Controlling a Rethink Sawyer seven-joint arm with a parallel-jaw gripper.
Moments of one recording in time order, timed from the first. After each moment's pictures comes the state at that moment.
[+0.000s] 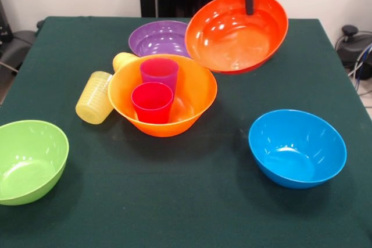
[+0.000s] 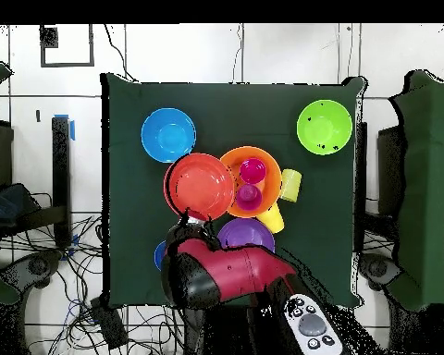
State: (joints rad) arm -0.47 -0.93 0.38 2.21 -0.36 0.02 0.71
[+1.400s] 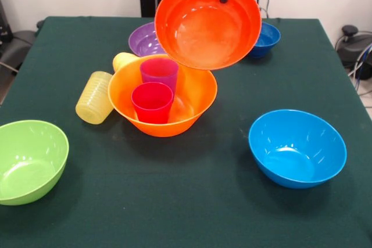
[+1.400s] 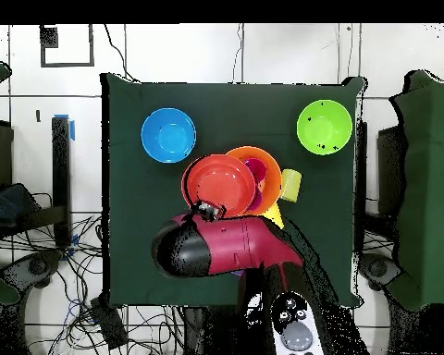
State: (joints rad) arm -0.31 -0.98 0.20 1.98 -0.31 0.51 0.75
